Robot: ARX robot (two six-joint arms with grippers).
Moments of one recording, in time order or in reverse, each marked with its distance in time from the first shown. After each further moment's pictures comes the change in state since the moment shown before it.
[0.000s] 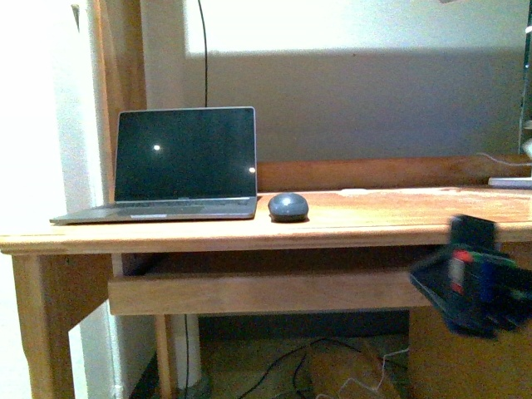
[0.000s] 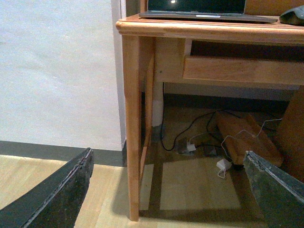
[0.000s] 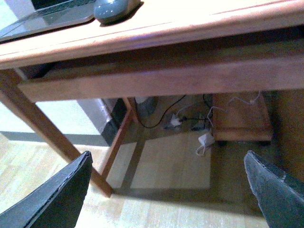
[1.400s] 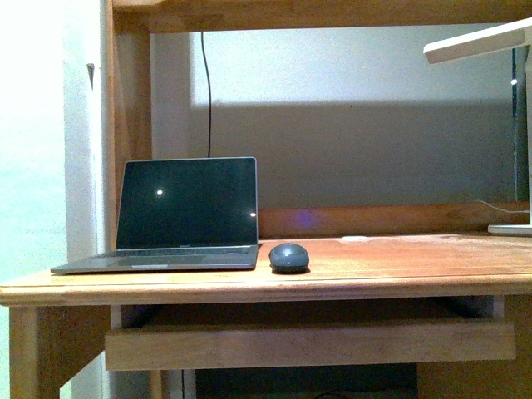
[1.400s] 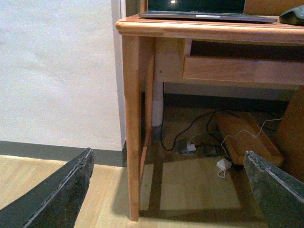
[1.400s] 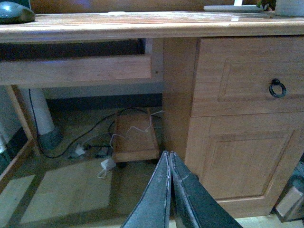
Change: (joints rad) left arm 0.000 0.000 0.000 0.000 0.000 0.000; right arm -0.401 -1.197 -0.585 -0.438 0.005 -0.243
